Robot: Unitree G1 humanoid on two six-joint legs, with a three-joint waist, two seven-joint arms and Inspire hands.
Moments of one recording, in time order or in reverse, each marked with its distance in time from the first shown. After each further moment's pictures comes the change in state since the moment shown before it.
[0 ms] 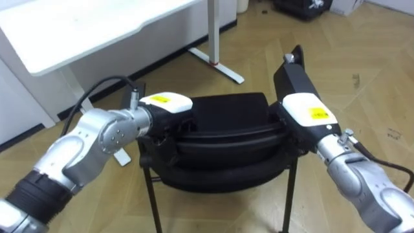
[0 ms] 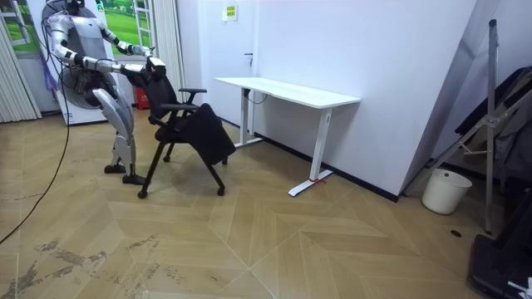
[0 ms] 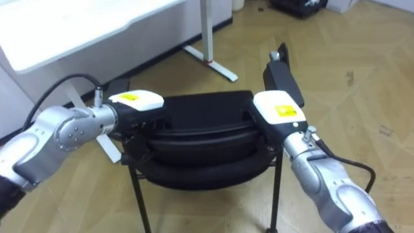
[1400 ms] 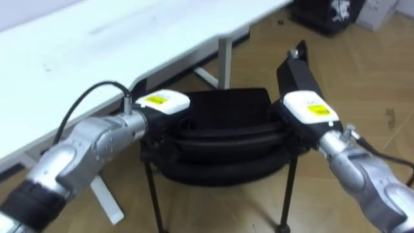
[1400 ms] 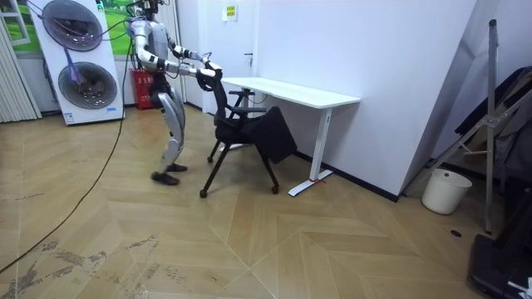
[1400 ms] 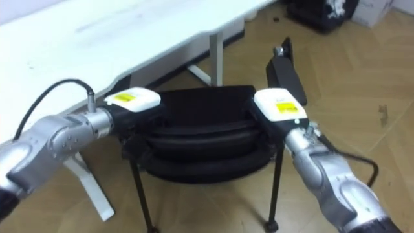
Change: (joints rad) left arm 0.069 0.010 0.054 0.006 0.012 -0.078 0.120; right arm 0.004 -0.023 0.006 -0.078 0.004 0.033 0.065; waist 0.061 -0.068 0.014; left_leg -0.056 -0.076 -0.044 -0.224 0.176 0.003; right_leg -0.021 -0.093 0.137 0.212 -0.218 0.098
